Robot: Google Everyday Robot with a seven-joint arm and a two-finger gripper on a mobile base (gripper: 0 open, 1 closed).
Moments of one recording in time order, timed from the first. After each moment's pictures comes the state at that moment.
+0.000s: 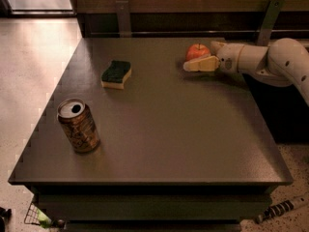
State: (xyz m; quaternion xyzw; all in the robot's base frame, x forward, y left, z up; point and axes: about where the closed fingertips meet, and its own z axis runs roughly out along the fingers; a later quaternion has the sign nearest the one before) arm 0.754 -0.164 0.850 -0.33 0.71 0.29 0.56
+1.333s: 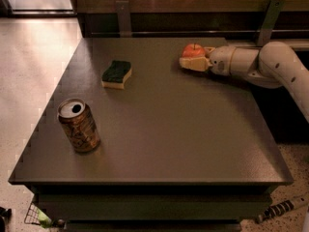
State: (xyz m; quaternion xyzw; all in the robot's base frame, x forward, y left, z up) arm 0.759 -0.141 0.835 -0.33 0.70 0.31 0.55
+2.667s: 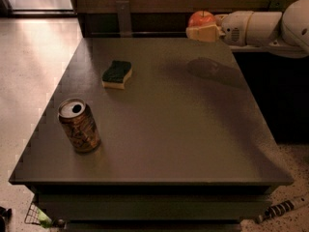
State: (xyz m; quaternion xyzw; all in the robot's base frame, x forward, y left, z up) arm 0.740 -0.153 0.946 -0.35 0.70 0.27 0.57
